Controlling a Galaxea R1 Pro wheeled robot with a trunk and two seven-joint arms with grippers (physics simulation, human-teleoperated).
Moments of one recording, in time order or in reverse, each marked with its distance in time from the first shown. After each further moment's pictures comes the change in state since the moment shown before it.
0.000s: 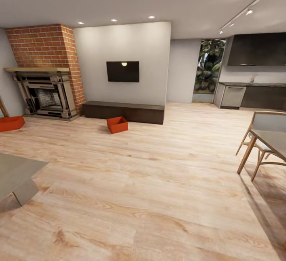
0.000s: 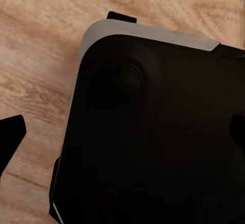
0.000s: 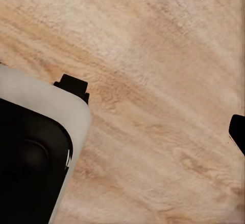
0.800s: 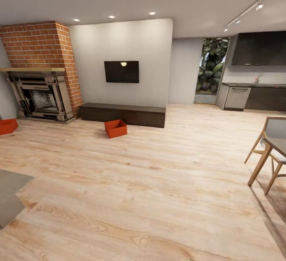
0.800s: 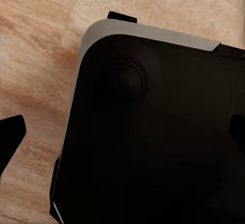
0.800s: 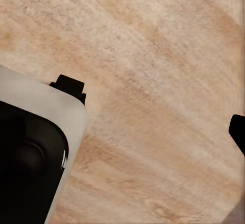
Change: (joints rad) left arm 0.000 0.000 0.000 0.000 -0.001 0.000 0.001; right arm 0.000 -0.001 0.001 0.000 0.003 -0.002 -0.011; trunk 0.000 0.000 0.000
